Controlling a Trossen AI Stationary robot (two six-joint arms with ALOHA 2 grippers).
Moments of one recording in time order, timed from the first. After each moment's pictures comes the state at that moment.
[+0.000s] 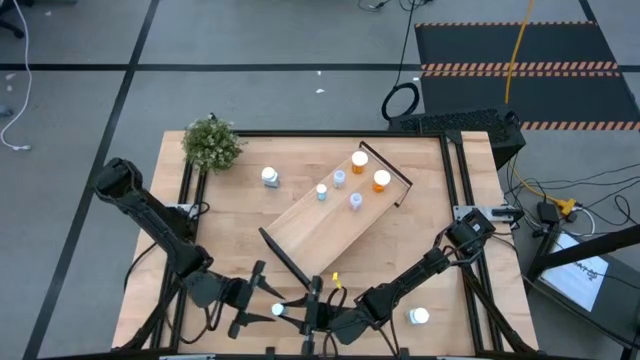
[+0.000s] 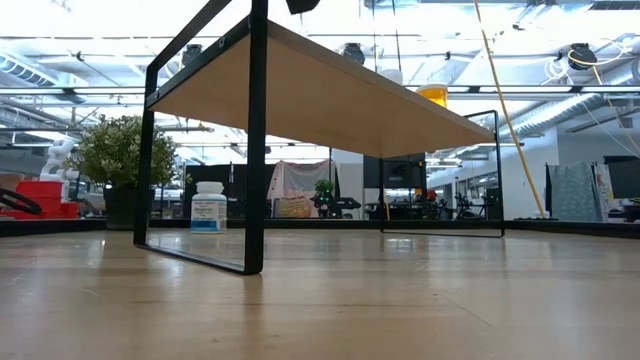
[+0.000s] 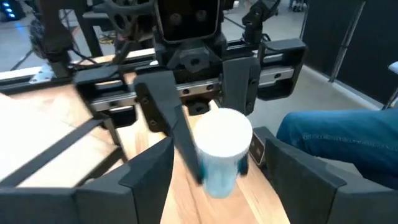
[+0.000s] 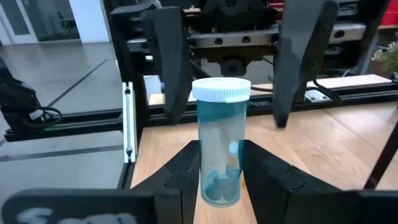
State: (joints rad) left arm -0.82 1.40 0.70 0.41 -0.45 -0.10; right arm 0.61 2.23 1.54 0.53 0.71 0.20
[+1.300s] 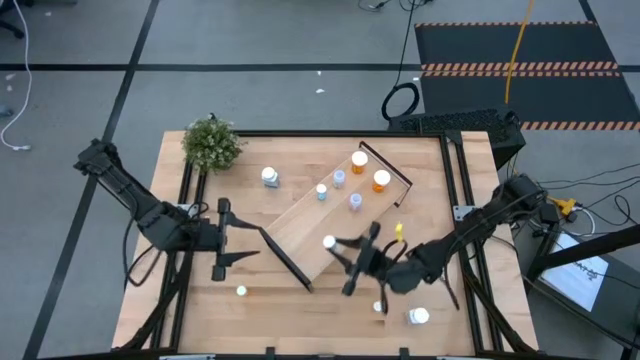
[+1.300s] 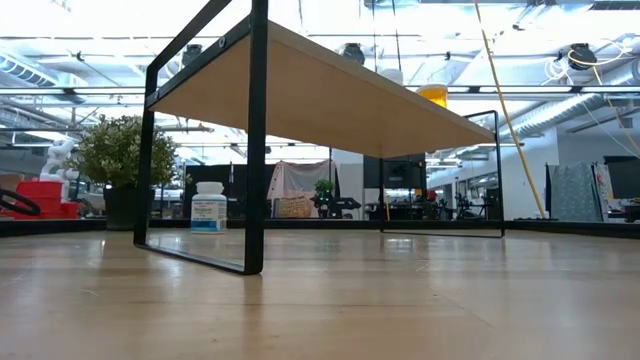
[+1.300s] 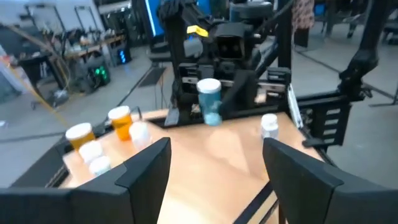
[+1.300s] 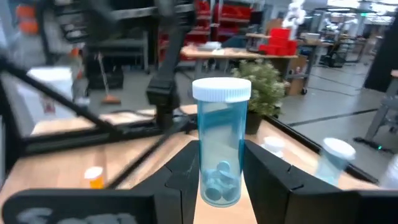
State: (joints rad) left arm -0.70 0.87 0.70 0.07 -0.68 0.08; right arm 0.56 1.63 0.98 0.51 1.00 0.08
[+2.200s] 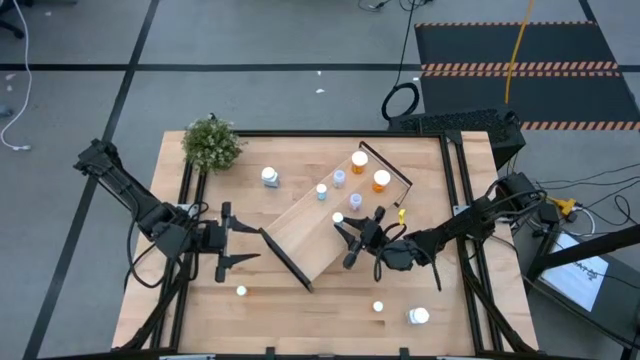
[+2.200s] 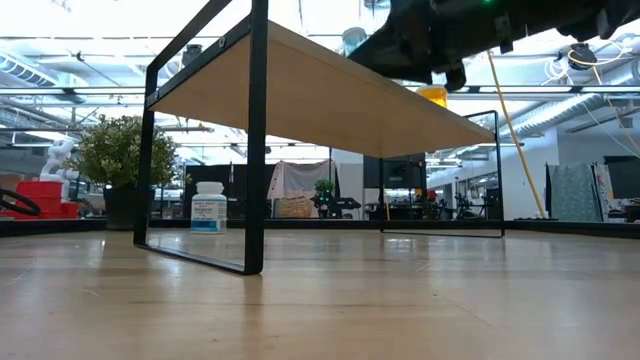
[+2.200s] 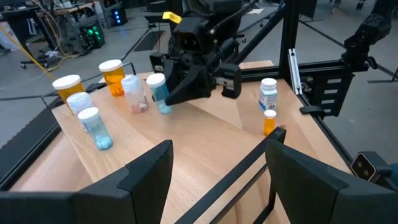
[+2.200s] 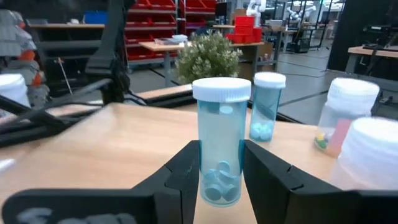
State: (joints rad) left arm -0.70 0.88 0.70 -0.13 -0.67 -0.12; right arm 0.43 1.66 0.71 0.80 0.99 0.15
